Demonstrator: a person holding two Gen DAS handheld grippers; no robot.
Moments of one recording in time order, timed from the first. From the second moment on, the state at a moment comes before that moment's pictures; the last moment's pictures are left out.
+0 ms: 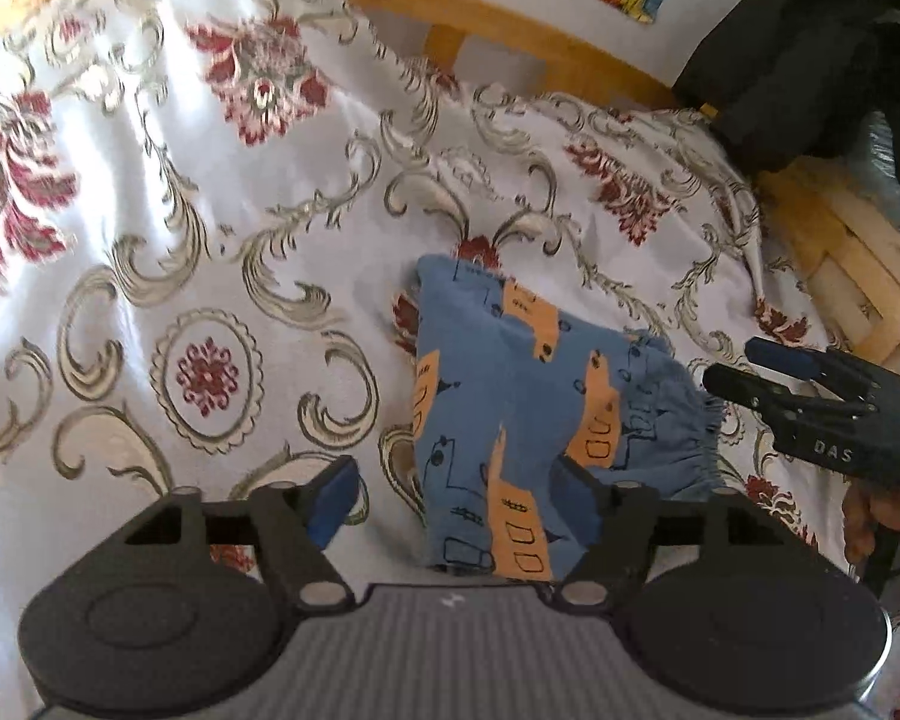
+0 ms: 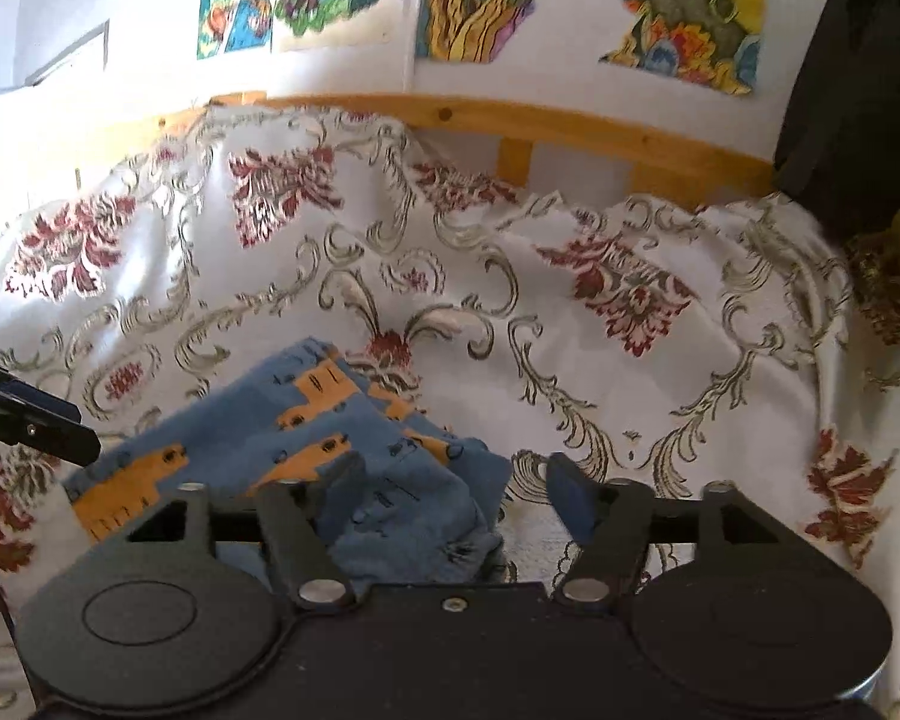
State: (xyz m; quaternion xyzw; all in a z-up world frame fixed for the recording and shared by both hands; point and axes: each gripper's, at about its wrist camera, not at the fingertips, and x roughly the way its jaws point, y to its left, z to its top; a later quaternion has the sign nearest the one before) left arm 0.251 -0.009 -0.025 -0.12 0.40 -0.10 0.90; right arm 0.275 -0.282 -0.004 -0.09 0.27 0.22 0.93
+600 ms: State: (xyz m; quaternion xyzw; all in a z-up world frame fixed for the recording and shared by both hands) left arm 0.156 -0.017 0.021 -0.07 0.31 -0.04 0.95; right arm 0.134 -0.296 0.040 -0.01 0.20 0.13 0.97
